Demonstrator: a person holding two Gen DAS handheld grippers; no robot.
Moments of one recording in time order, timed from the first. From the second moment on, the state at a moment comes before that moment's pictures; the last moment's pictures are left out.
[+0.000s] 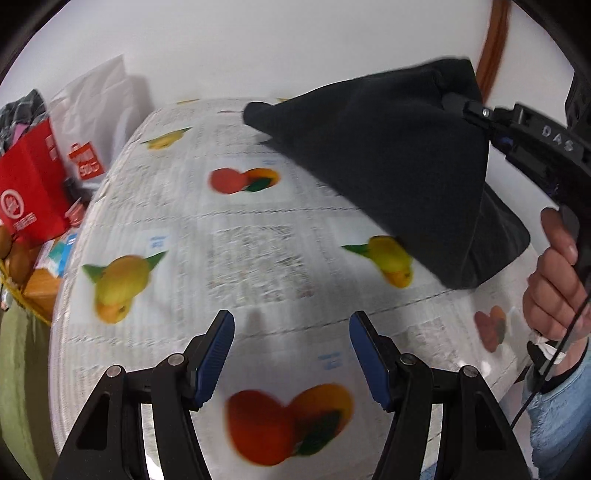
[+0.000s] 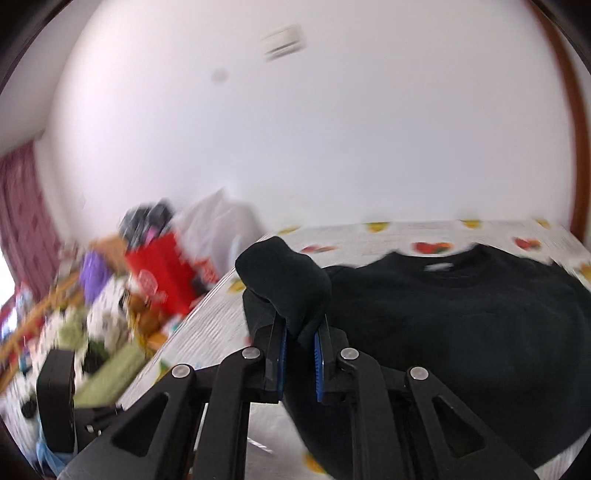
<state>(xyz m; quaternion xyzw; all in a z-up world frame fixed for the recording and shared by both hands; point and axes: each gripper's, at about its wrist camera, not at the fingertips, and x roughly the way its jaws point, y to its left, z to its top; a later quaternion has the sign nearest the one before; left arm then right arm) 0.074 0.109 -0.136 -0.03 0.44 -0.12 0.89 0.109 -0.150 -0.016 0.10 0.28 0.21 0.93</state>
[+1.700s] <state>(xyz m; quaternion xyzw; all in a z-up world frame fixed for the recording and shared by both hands) 0.095 -0.058 -0.153 0.03 0.43 -0.19 0.88 0.074 -0.292 -0.067 0.21 0.25 0.14 0.93</state>
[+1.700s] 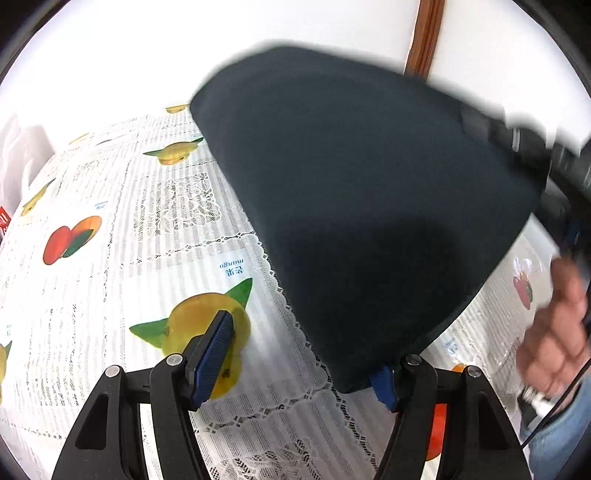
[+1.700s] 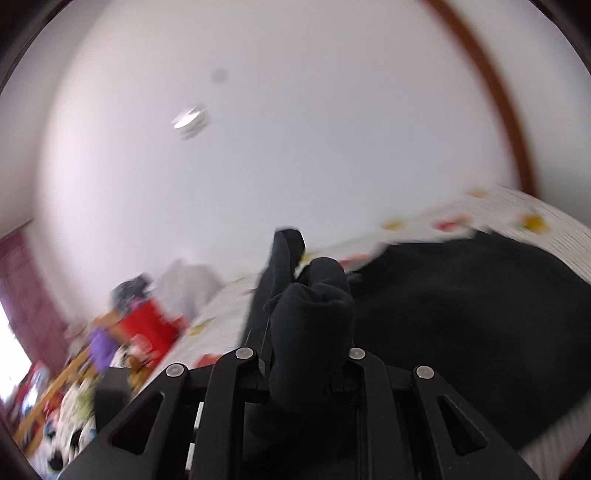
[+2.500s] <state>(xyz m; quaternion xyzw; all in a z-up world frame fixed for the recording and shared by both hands) 0.078 -0.043 -0.134 0.03 0.41 -0.16 0.90 0.133 -0.246 -0.111 0.11 0.41 0.08 0.90</state>
